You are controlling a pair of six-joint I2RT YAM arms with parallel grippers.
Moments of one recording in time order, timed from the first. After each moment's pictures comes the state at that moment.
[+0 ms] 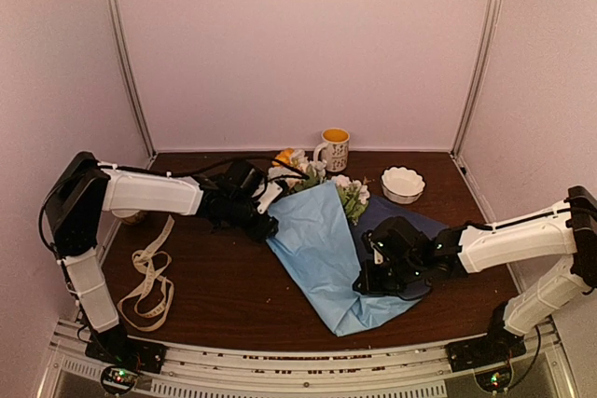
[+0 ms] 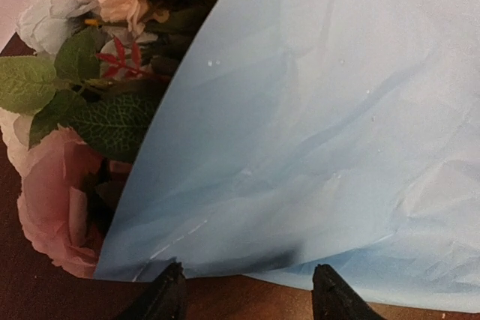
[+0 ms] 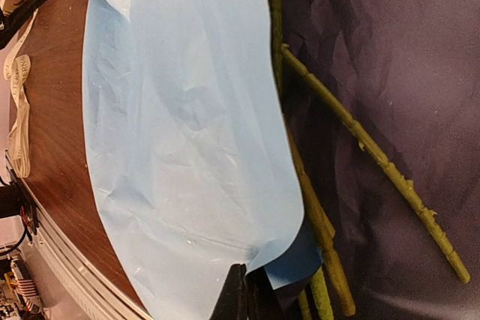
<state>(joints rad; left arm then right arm) -0.76 1.83 1.18 -0.26 -0.05 0.08 0.98 1.42 0.66 -0.19 -0.07 0.91</state>
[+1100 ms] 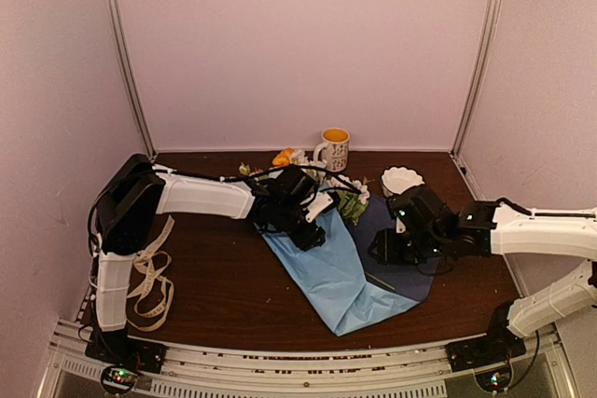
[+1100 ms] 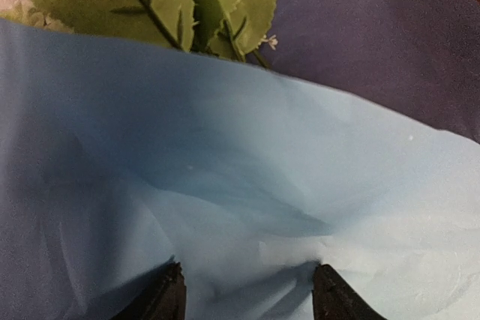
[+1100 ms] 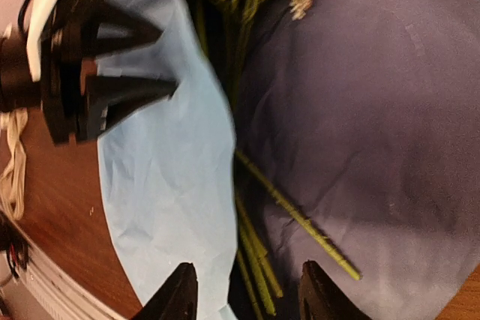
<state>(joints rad) -0.90 2.13 1.52 -0.29 0.06 0.13 0.93 1.26 0.79 -0.44 0.13 0.82</state>
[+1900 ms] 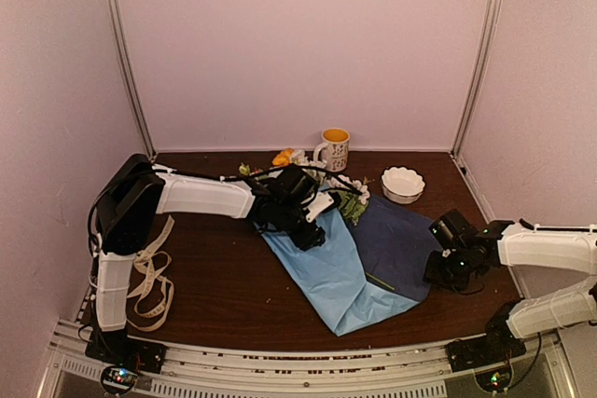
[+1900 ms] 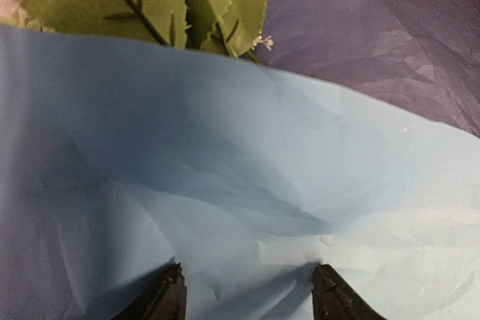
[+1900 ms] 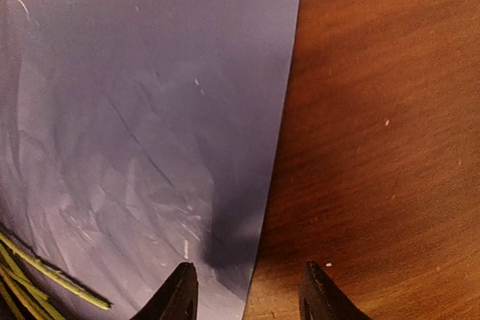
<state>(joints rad) -0.90 2.13 1.52 -0.30 0.06 0.16 0.54 1.16 0.51 -0.59 0.16 0.94</state>
